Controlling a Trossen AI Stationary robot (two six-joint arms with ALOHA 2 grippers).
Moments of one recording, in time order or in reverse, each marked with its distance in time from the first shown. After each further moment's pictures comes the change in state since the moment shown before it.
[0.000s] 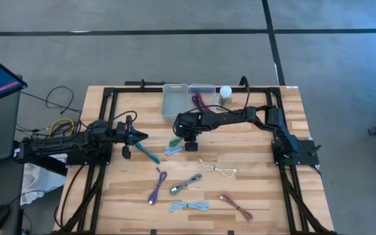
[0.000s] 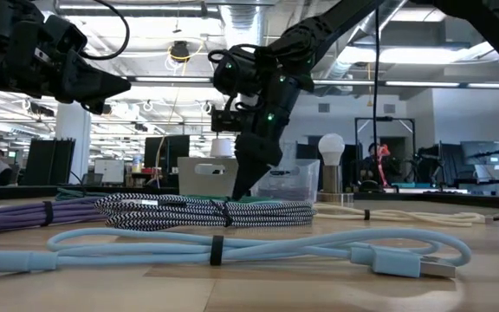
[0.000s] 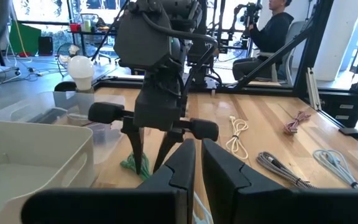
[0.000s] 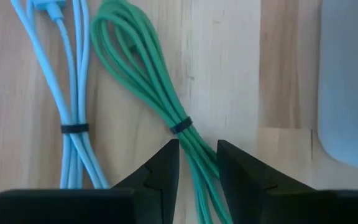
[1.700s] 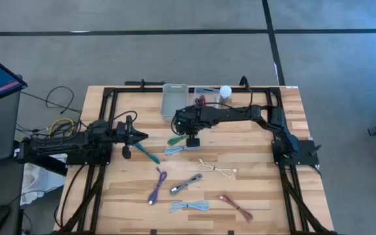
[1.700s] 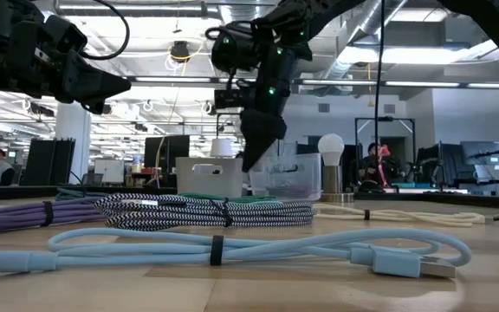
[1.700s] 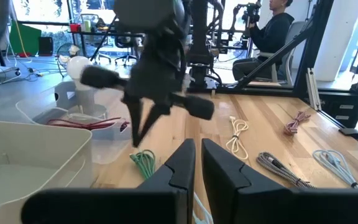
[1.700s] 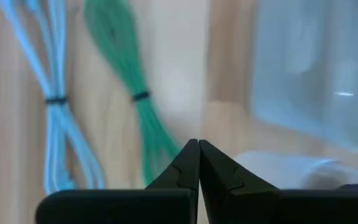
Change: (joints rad) left arm 0.000 0.001 0.000 0.002 0.000 0.000; right arm 0.017 -0.040 0.146 -0.251 0.141 -0.033
